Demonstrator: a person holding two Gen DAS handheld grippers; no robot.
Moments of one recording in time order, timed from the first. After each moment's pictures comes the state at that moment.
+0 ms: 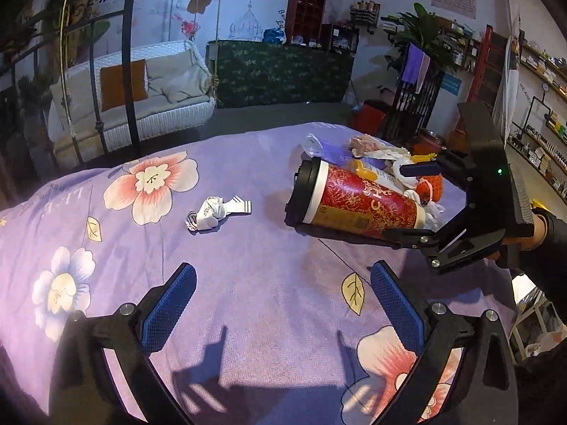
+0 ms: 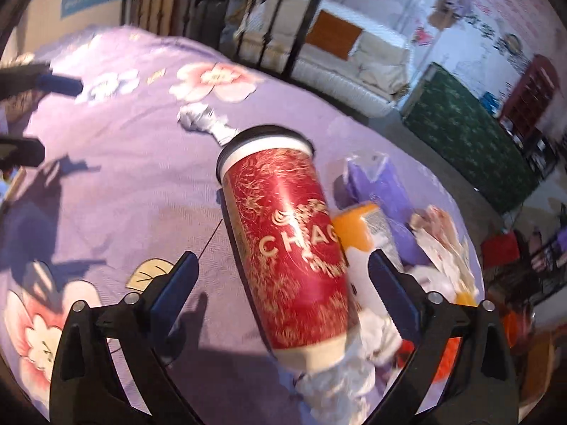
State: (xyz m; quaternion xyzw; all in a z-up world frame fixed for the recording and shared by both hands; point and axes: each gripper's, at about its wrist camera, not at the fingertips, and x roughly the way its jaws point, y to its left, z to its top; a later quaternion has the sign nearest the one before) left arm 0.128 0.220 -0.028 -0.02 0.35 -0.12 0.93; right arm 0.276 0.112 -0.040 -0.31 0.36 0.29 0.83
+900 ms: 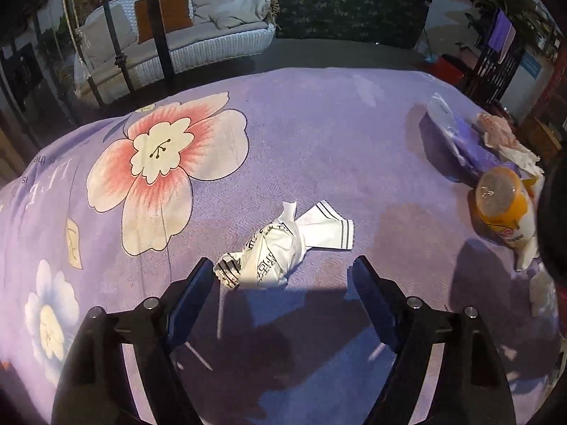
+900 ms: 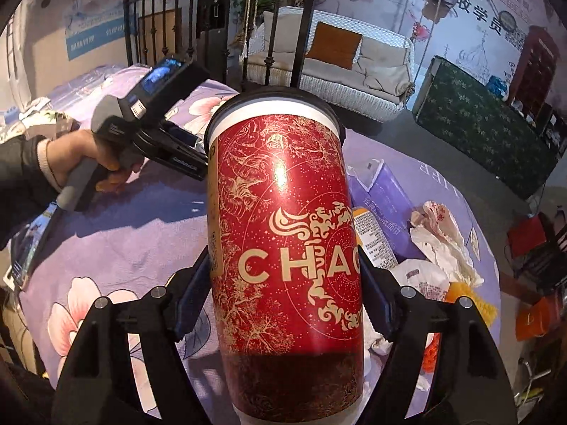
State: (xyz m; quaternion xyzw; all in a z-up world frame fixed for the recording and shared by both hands) left arm 0.275 0.241 -0.081 -0.01 0.50 0.00 0.87; right arm 0.252 0.058 0.004 -0.20 0.36 0.32 0.85
